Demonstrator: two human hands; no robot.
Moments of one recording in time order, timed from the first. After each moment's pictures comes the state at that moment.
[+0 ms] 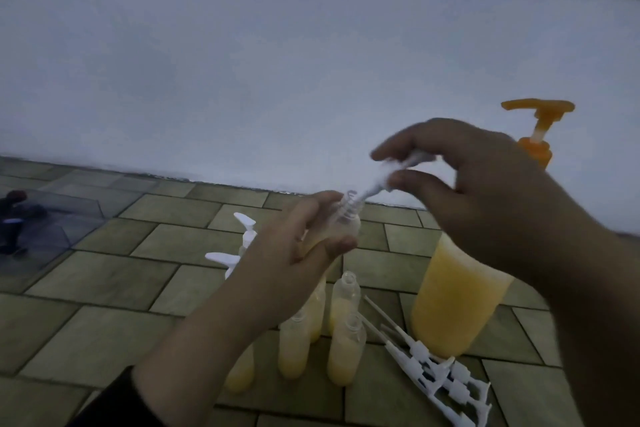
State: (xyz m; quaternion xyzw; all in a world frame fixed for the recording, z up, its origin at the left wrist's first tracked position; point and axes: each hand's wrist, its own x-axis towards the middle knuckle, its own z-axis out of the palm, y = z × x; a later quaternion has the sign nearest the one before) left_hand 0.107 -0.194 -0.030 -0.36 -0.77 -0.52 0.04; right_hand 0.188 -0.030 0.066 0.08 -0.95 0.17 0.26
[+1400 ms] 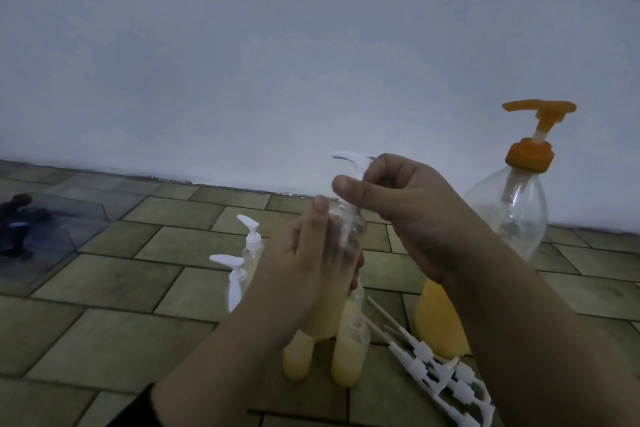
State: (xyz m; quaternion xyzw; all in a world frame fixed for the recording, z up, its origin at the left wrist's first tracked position) left_hand 0.141 -0.177 -0.011 -0.20 -0.63 -0.75 -0.05; right_hand 0.156 -0.050 0.034 0.01 -0.75 0.65 0.12
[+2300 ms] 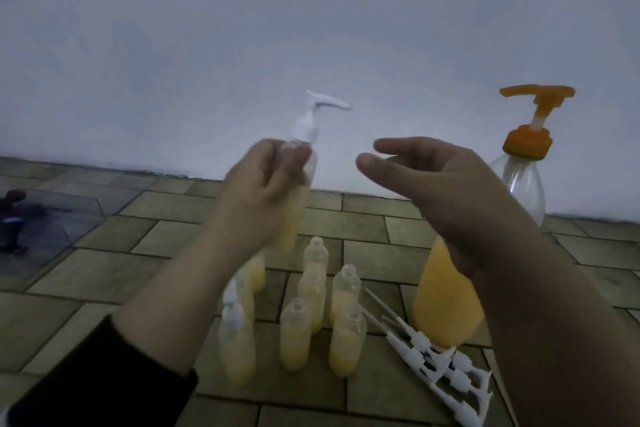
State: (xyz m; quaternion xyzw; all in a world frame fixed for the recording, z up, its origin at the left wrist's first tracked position) left_hand 0.082 -0.197 0.002 -0.28 -0.77 -0.57 0.10; right_hand 0.174 -0.041 0.040 -0.08 -0.78 0.59 0.20
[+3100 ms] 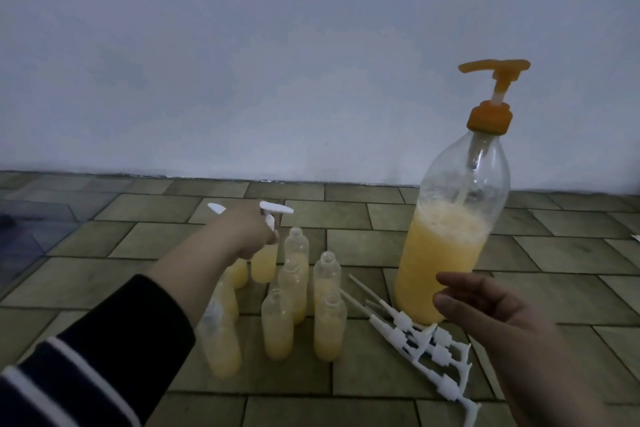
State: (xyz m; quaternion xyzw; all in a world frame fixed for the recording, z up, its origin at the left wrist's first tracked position) left_hand 0.050 -0.172 -0.031 -0.13 -0.94 -0.27 -0.19; right_hand 0.261 0.012 -0.076 -0.23 -0.69 0.66 0.20
